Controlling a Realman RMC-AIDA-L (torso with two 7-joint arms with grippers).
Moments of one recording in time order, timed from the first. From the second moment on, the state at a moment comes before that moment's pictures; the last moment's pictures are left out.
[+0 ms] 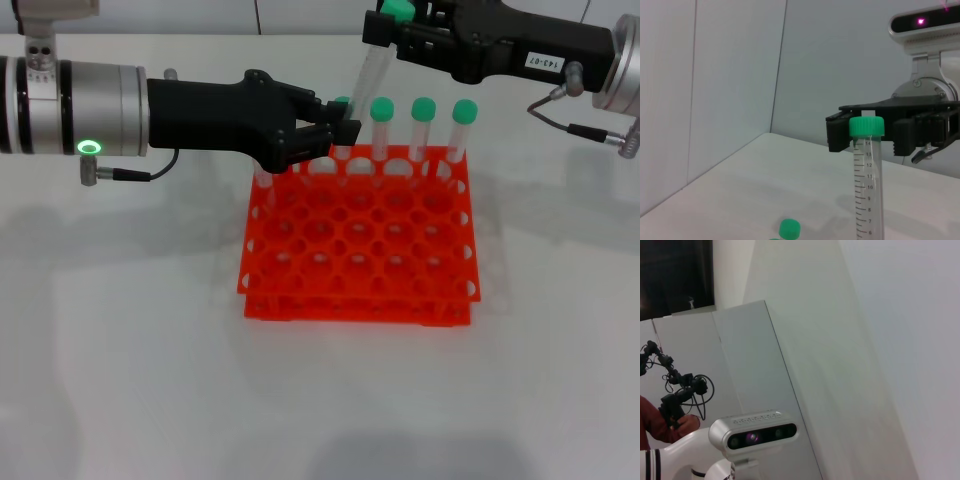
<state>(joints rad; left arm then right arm) -0.74 -2.02 0.92 0.63 1.84 1.51 -1.49 0.74 2.02 -0.98 -0.55 -1.41 -1.50 1.47</state>
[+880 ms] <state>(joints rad) -0.74 -2.03 0.92 0.63 1.84 1.51 -1.48 0.74 2.02 -0.99 -0.54 -1.41 -1.47 1.47</state>
